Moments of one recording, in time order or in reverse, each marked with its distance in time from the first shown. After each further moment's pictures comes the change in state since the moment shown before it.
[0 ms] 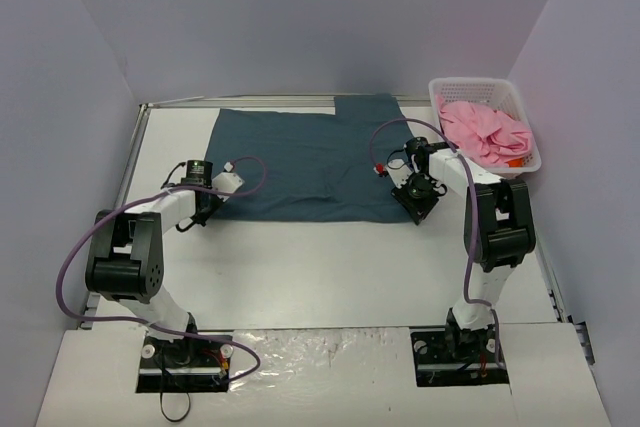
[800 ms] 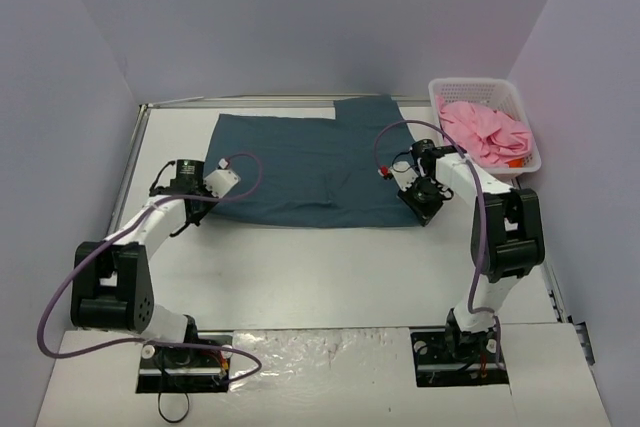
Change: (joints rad) left arm 0.003 -0.167 -0.014 -0.085 0.022 0.016; right arm -0.018 -0.074 -0.055 -0.013 -0.001 -0.005
